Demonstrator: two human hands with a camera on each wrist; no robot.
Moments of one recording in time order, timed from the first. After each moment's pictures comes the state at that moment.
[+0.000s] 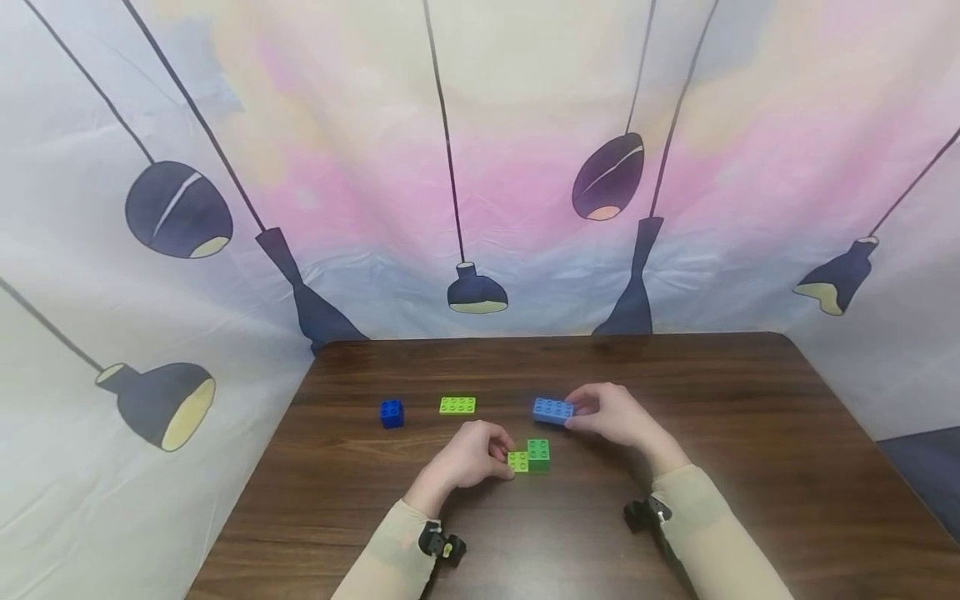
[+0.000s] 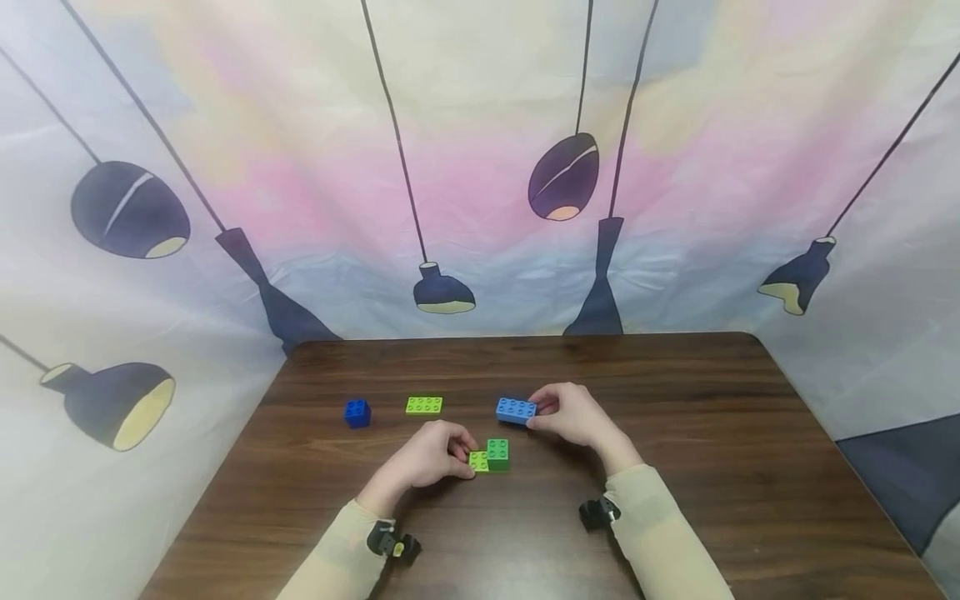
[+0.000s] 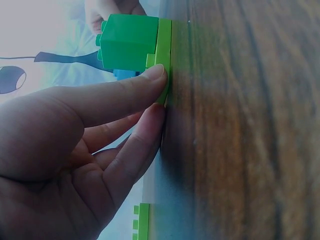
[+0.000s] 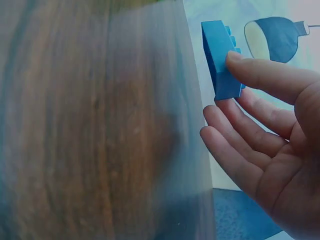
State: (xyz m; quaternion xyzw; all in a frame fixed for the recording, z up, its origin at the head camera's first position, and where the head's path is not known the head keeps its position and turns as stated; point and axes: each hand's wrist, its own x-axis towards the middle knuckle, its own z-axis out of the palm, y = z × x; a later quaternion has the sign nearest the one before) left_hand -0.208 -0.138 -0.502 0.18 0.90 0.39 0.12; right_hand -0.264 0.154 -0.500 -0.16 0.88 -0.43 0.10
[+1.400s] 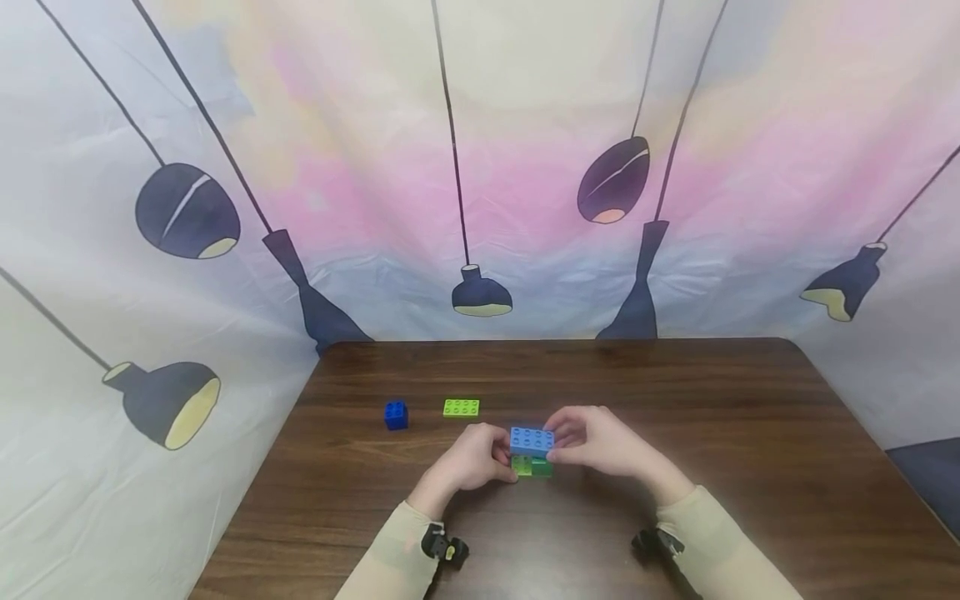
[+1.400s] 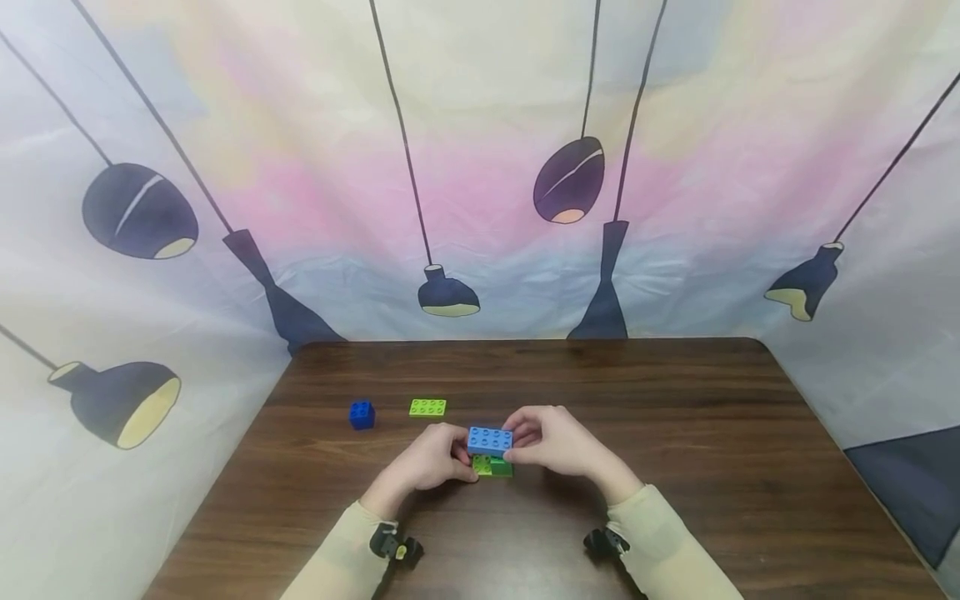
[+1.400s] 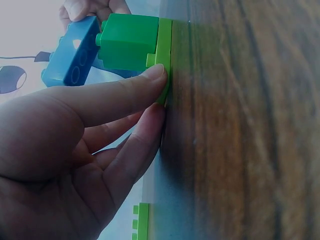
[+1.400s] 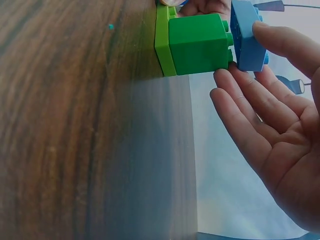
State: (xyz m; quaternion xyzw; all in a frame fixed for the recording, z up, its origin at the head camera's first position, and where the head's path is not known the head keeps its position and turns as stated) left_hand -0.208 -0.137 -0.504 0.17 0.90 0.39 0.12; right_hand -0.228 0.132 -0.492 -0.28 0.82 -0.47 0.14
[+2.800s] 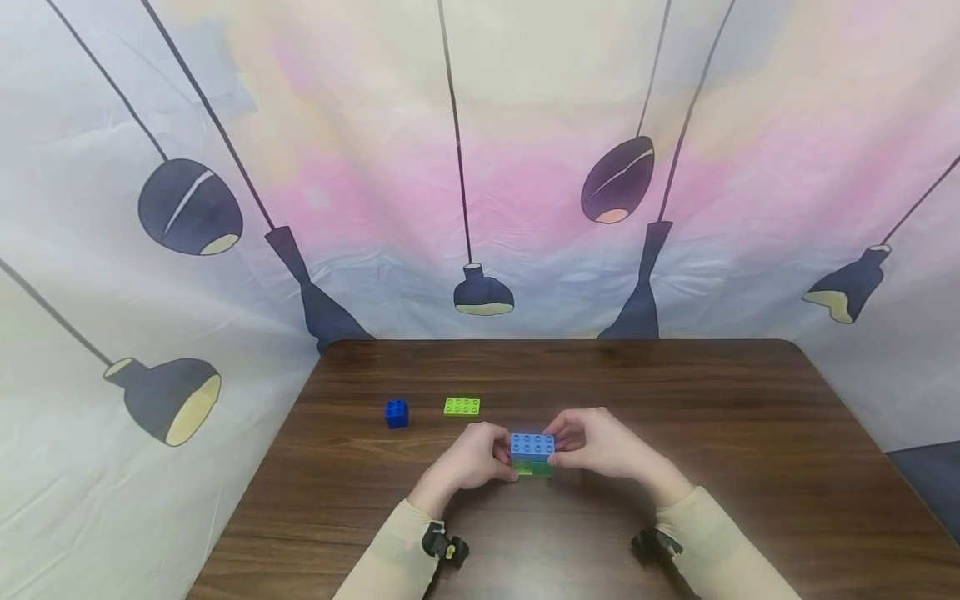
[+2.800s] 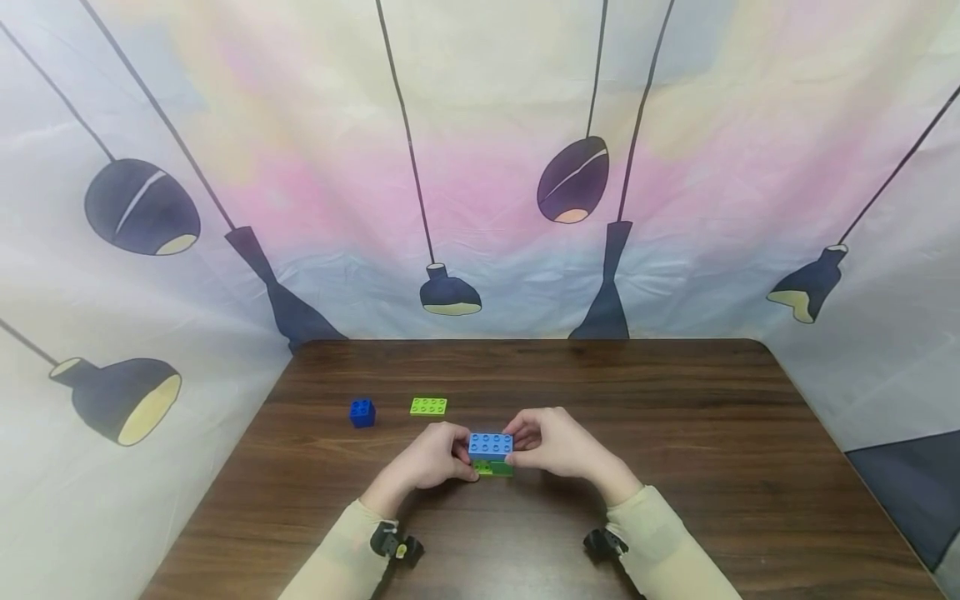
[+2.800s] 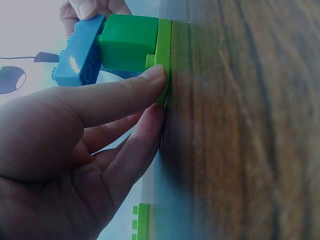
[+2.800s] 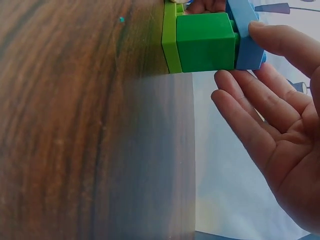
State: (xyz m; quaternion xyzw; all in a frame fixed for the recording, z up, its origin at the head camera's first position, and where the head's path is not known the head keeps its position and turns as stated) left_hand -0.208 -0.138 -0.502 0.18 0.90 0.39 0.12; right_hand -0.226 0.129 -0.490 -0.30 0.83 -0.45 0.13
